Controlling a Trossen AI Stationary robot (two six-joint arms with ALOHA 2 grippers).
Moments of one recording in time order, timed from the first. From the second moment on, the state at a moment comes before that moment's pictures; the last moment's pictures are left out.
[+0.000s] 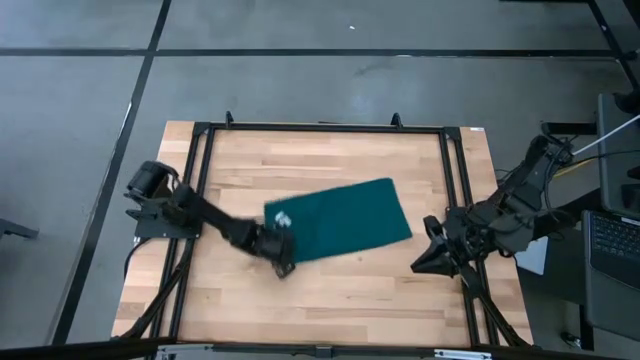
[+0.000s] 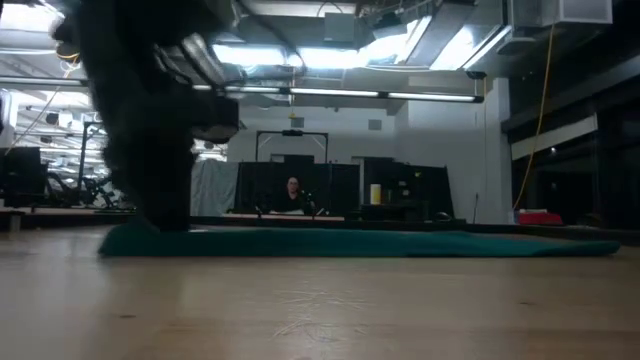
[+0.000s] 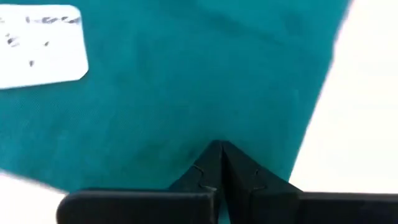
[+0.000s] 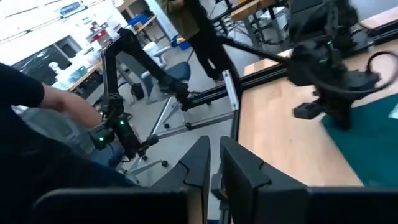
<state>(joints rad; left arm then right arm) -0.36 1.70 0.86 -0.36 -0.21 -1.00 0.87 0.91 0.92 -0.22 0.46 0.65</state>
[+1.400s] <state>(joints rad) -0.40 1.79 1.02 -0.72 -0.32 -1.06 1.07 1.04 0.92 -0.03 0.70 0.67</state>
